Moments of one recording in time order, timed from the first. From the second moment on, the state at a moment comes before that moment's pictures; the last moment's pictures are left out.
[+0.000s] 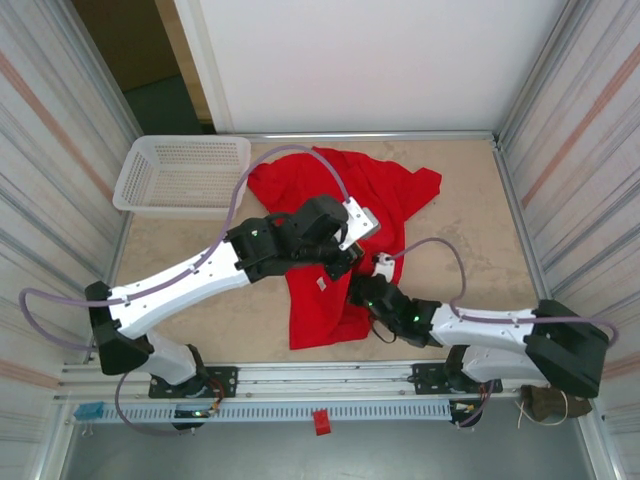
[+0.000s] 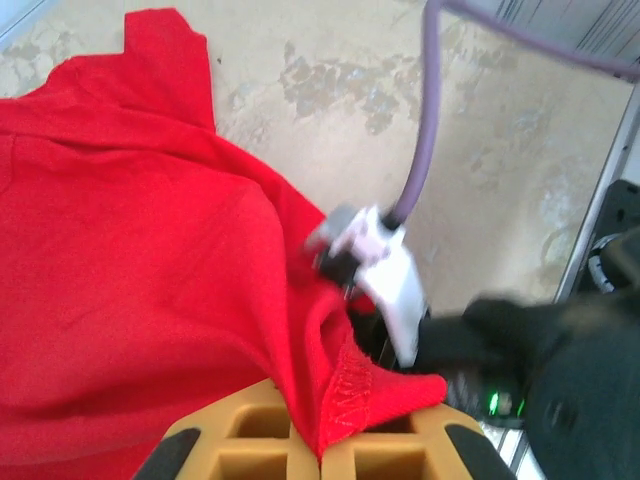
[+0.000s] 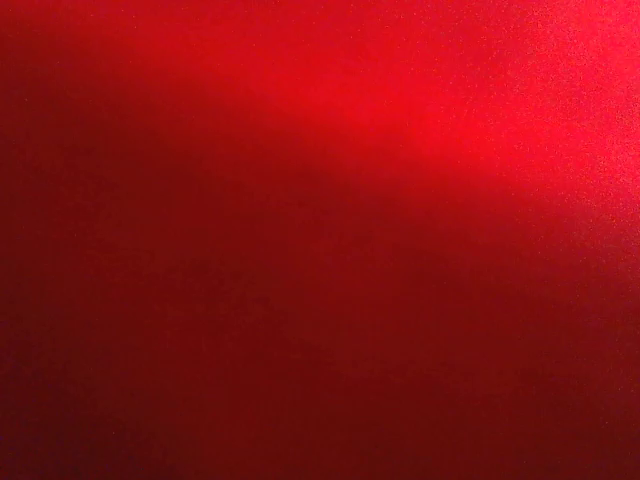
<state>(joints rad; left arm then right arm) -1.10 1.48 1.56 -0.78 -0.05 -0.03 1.10 1.19 0.39 0.26 0.44 1.09</state>
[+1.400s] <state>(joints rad) -1.12 1.56 1.79 -0.86 0.04 -0.08 1.21 1.67 0.74 0.32 0.61 1.11</state>
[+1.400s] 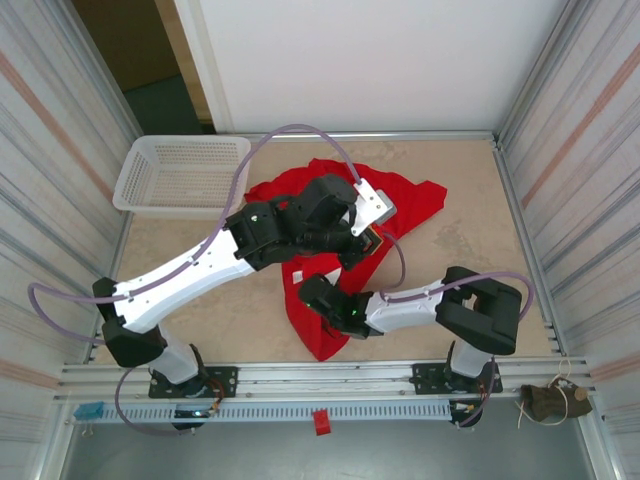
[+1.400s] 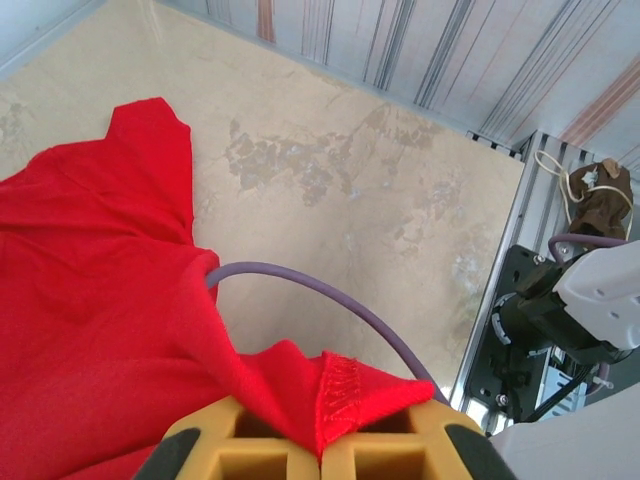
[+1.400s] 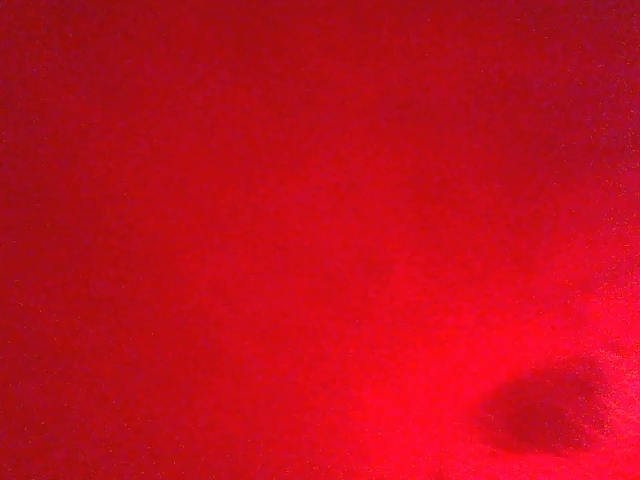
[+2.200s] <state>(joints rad) -1.19 1.53 1.90 -0.88 0.04 -0.10 0.86 1.53 0.56 0.33 0.66 1.11</state>
